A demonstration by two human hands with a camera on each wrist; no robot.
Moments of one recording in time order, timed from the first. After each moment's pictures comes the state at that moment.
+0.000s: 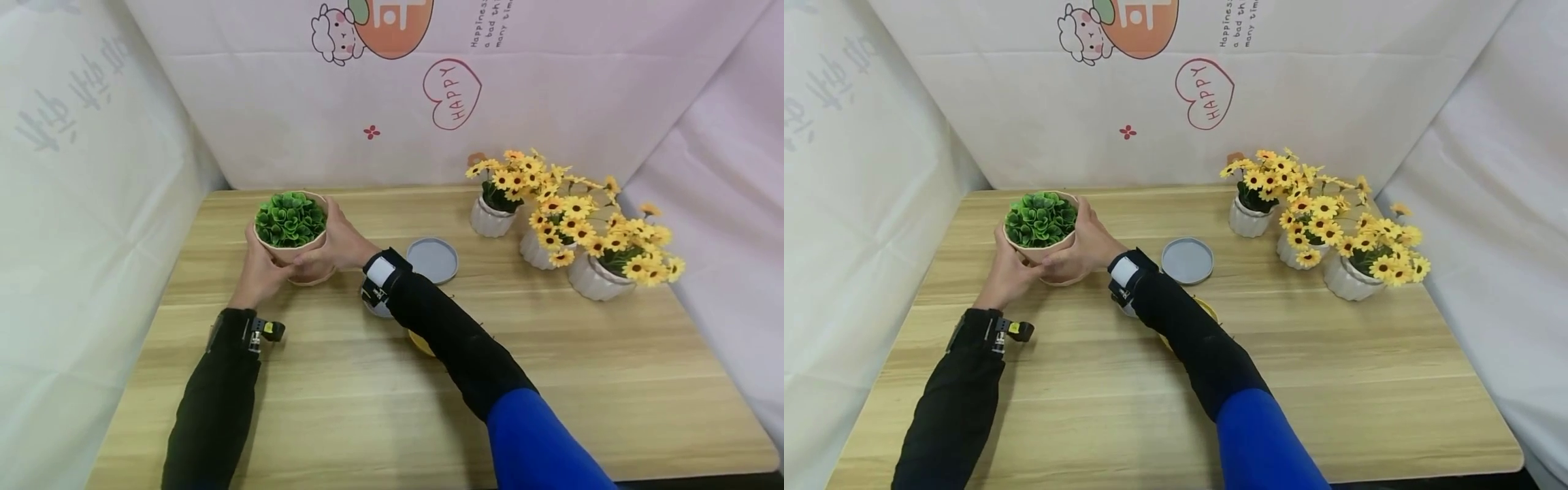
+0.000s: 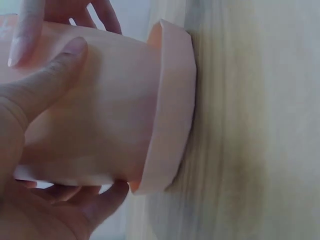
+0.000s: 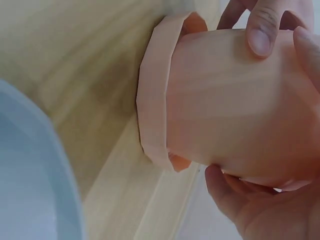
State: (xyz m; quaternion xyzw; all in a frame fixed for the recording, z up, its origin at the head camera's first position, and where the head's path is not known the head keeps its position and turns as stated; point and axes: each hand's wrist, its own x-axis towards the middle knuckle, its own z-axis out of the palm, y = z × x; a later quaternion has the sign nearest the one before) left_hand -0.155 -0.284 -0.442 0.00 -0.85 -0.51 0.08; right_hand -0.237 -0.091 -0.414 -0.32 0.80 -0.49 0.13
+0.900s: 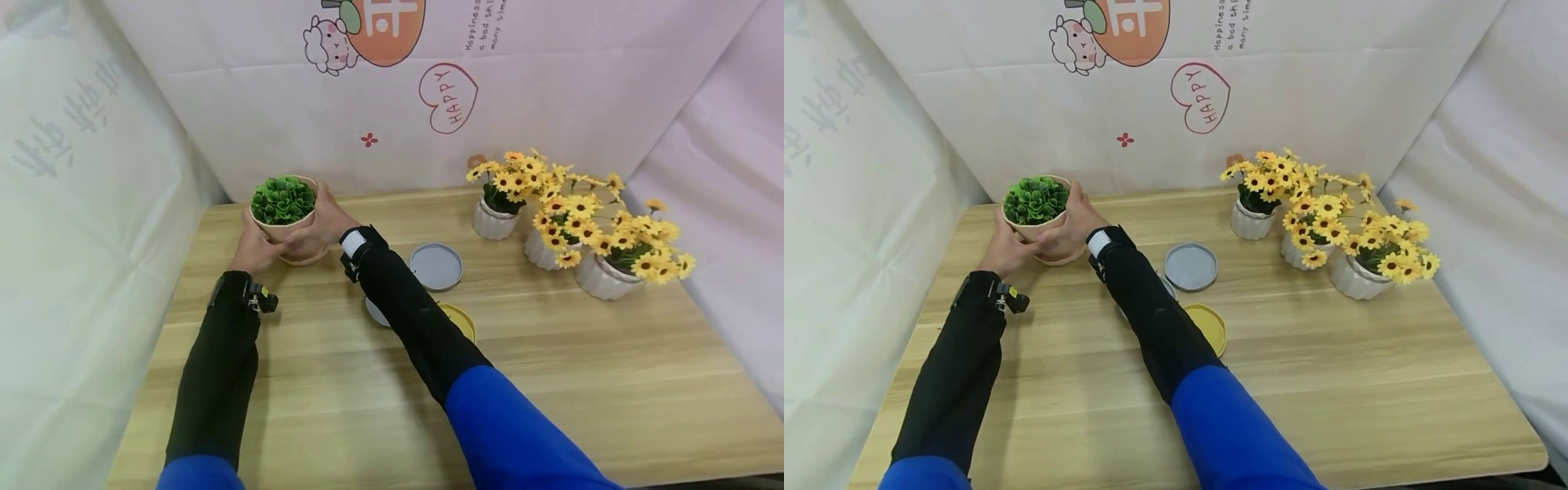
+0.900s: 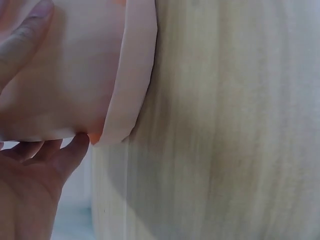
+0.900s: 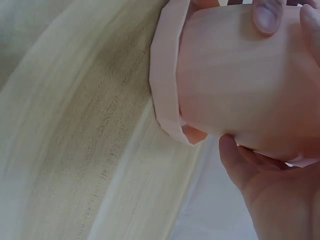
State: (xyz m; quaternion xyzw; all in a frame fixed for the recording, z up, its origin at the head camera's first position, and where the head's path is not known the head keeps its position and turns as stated) left_hand -0.233 -0.328 -0.441 -0.01 -0.87 -0.49 0.03; right_hand -0.307 -0.131 -0.414 -0.25 0.82 -0.48 0.17
